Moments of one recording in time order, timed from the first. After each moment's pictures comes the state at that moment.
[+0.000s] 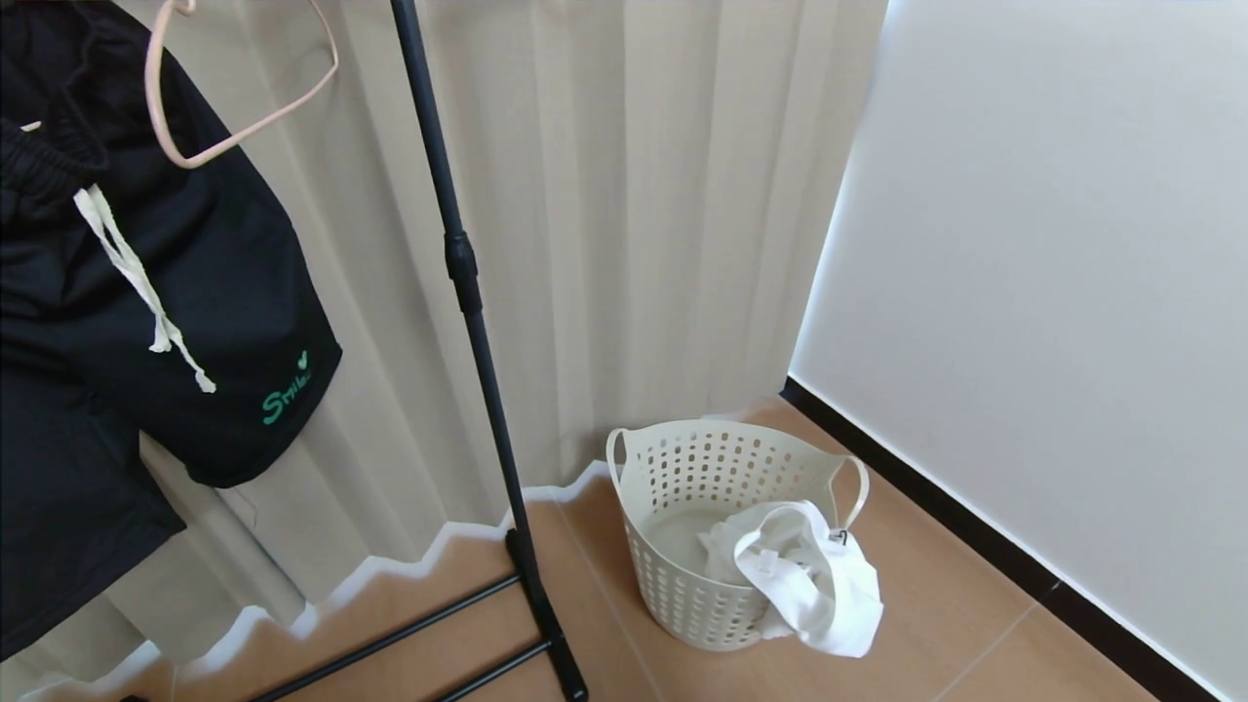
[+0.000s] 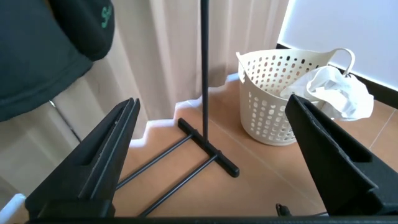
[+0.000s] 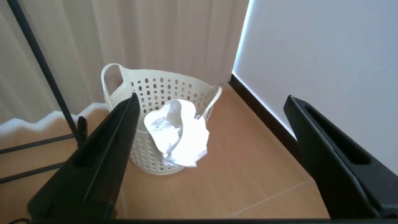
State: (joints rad) left arm 0.00 0.00 -0.02 0.04 -0.19 0.06; right arm 0.01 0.00 0.00 -0.02 0.07 -0.03
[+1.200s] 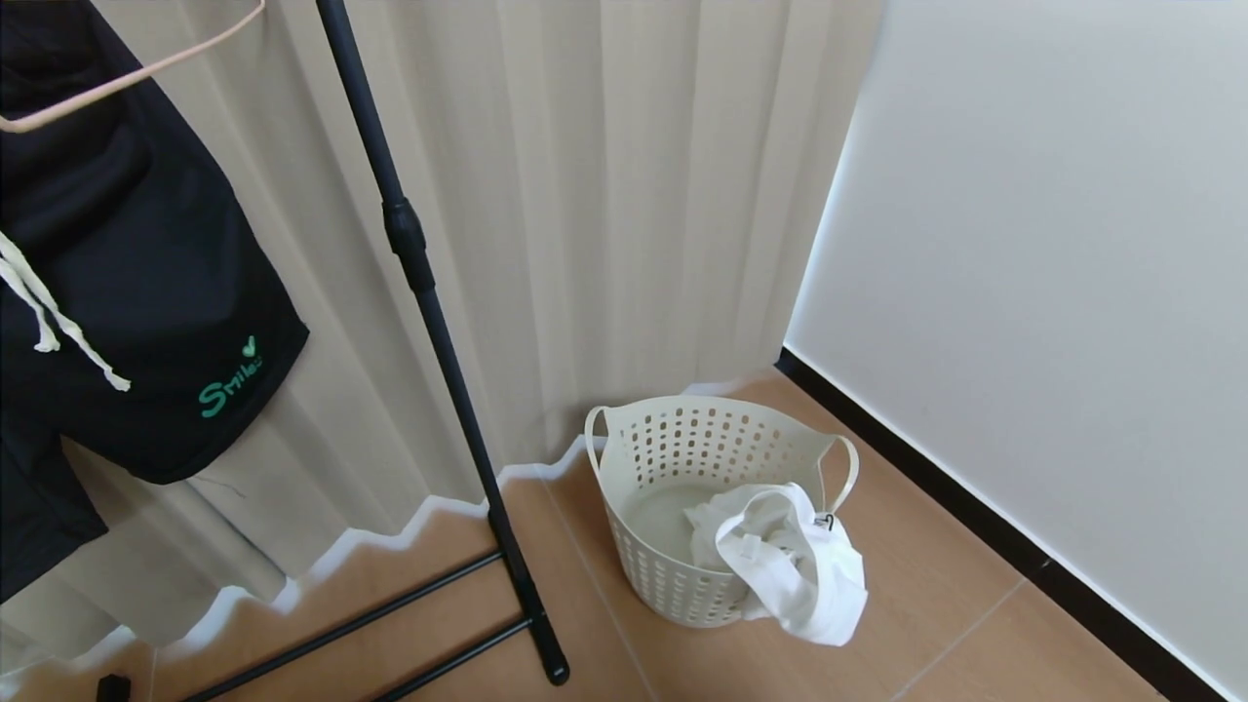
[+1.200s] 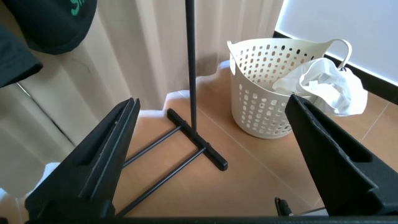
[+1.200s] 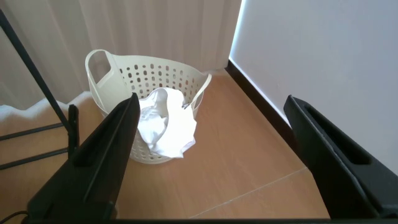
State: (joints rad) left arm 0.00 0.00 -0.02 0.04 -0.19 0.05; right arm 0.01 0.00 0.00 -0.02 0.07 -0.03
